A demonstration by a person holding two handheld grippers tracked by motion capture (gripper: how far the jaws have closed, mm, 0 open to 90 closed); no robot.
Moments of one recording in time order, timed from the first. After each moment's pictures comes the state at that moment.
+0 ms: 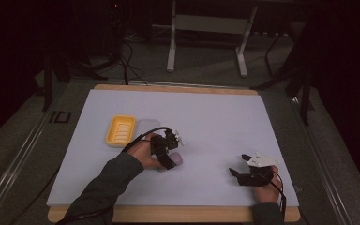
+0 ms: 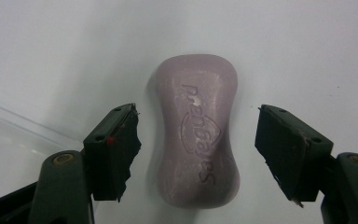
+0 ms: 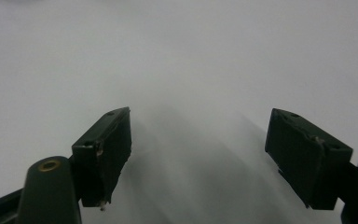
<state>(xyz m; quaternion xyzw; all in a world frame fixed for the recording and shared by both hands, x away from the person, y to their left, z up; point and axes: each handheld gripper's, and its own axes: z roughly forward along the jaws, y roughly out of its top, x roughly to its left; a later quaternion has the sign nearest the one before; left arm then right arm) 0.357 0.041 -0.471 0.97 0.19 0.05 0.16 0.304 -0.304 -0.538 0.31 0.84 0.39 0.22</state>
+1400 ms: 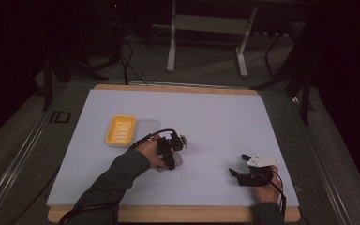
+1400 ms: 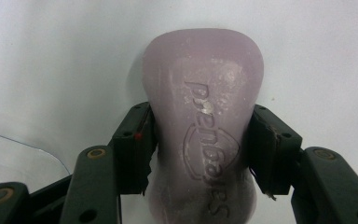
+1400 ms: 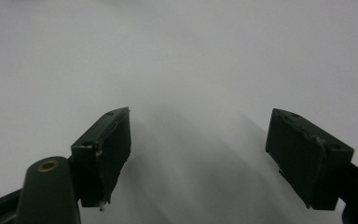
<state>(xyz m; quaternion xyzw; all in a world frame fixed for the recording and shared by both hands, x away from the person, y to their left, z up) 0.376 0.021 -0.497 0.98 0.19 -0.01 0.06 0.304 -0.304 -0.538 0.31 0.84 0.39 0.22</state>
